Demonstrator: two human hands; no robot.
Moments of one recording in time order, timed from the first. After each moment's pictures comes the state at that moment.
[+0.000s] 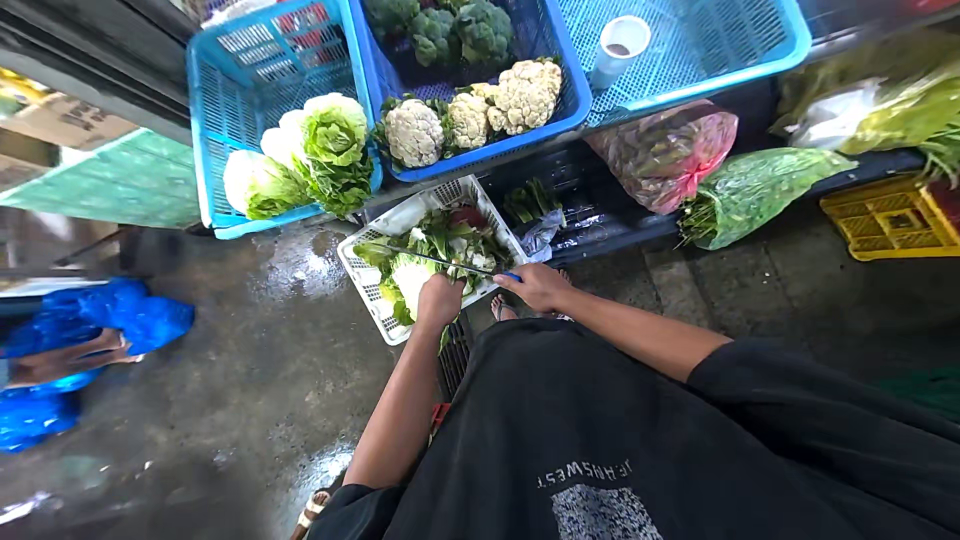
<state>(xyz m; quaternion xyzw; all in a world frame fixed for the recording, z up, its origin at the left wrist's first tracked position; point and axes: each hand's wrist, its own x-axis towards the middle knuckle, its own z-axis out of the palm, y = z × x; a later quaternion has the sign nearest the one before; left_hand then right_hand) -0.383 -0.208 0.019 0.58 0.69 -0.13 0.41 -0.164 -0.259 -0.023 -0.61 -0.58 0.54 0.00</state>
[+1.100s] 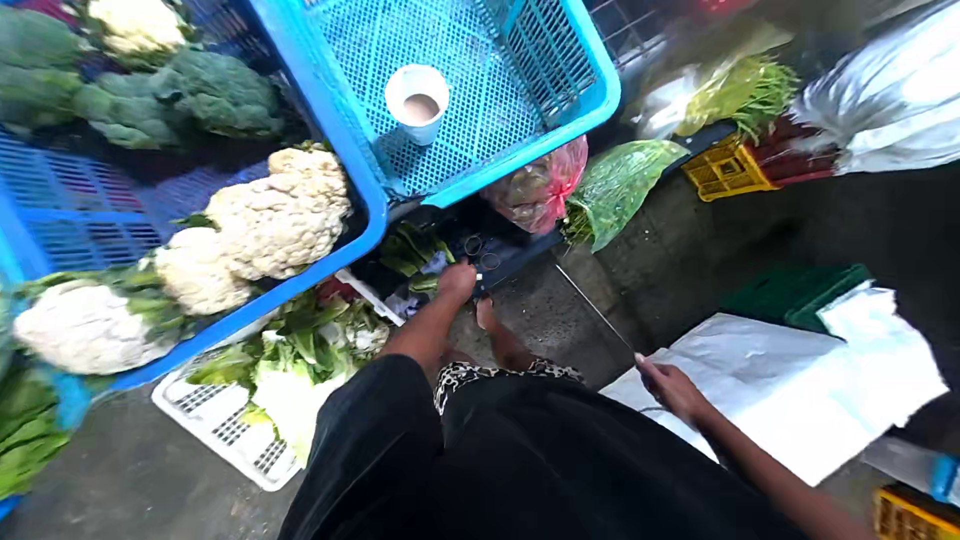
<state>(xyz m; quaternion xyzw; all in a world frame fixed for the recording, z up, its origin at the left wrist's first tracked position) -0.030 -0.157 -0.248 0.83 0.32 -0.35 0.29 0.183 -0.552 -0.098 -0.84 -0.04 0.53 0.04</state>
